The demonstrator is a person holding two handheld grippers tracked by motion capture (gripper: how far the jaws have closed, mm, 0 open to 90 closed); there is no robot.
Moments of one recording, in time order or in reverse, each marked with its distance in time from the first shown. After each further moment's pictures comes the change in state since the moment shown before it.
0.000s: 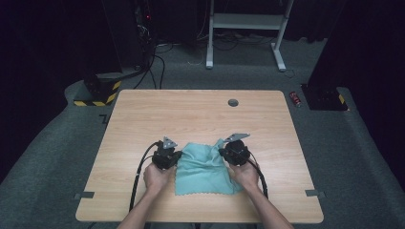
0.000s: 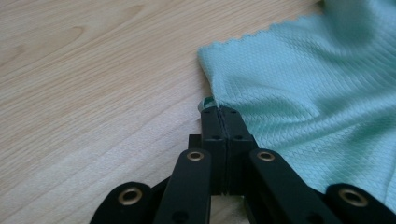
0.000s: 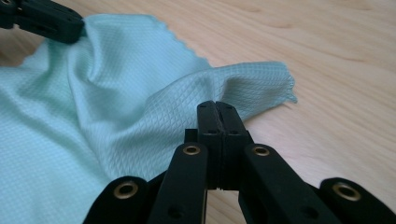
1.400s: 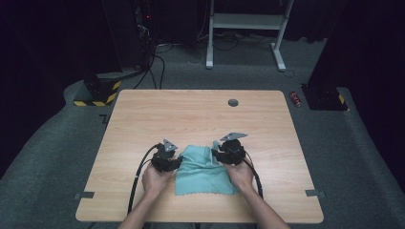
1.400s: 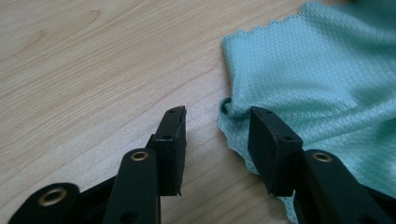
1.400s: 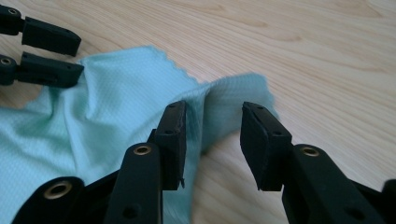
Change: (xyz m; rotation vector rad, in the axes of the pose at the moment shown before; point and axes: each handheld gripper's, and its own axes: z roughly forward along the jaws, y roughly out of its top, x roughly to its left) left arm -0.006 -0.010 -0.003 0.023 0.070 0.003; right arm 0.013 0.008 0.017 -0.043 0.019 0.058
